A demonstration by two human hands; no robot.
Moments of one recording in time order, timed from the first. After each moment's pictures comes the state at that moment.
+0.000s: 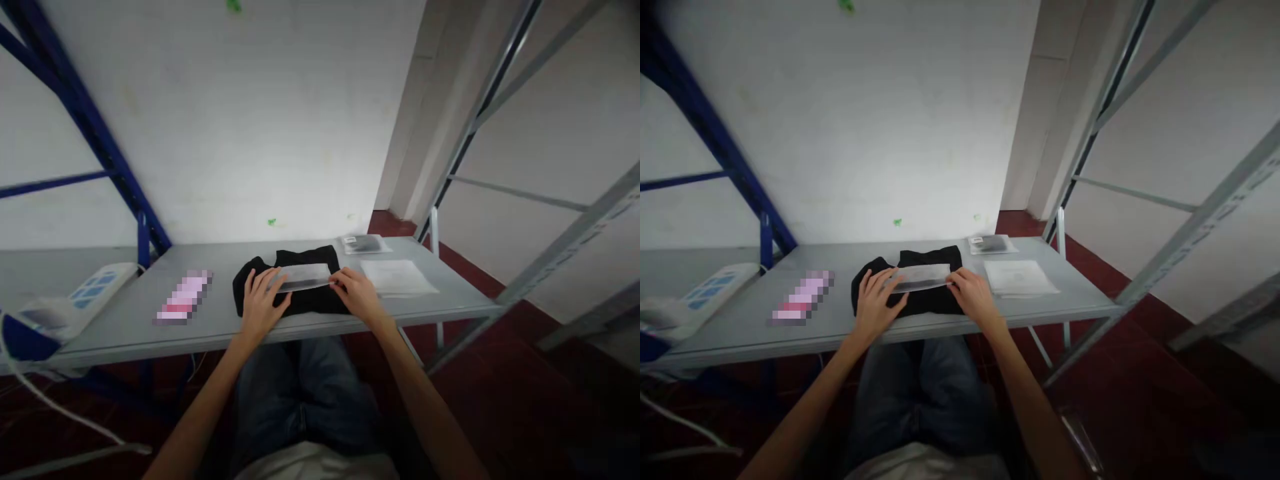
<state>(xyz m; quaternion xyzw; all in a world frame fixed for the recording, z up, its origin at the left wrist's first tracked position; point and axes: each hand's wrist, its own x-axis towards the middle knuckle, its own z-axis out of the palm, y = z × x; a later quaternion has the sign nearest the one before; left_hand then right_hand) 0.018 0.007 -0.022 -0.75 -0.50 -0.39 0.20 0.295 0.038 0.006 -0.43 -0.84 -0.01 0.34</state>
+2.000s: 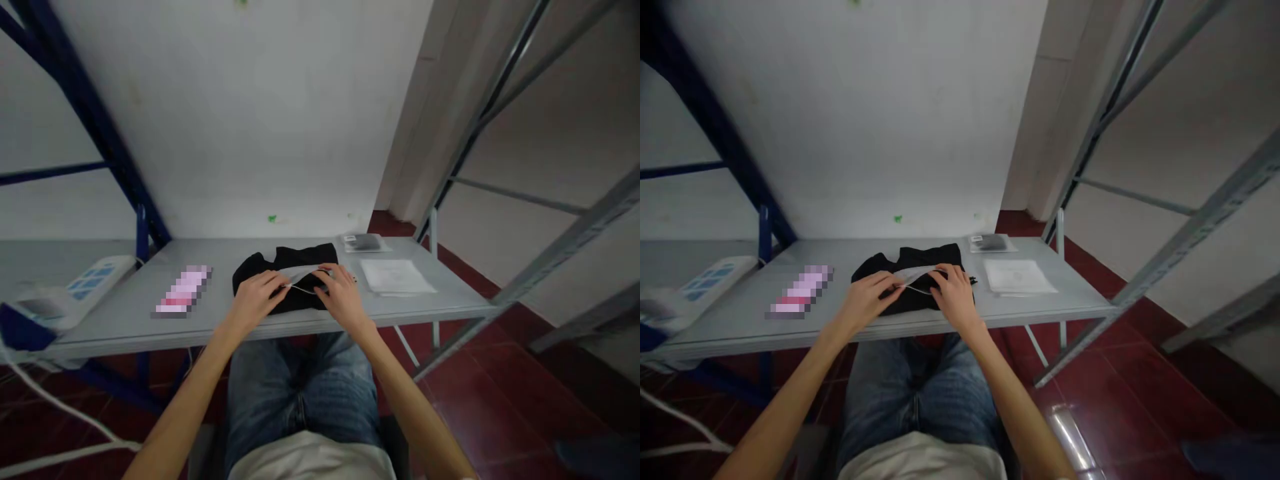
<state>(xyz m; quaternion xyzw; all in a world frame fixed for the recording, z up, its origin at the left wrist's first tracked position) 0.006 -0.004 0.023 -0.84 -0.41 -0.33 0.13 0.253 0.020 0.004 -0.44 -0.82 -0.06 0.35</state>
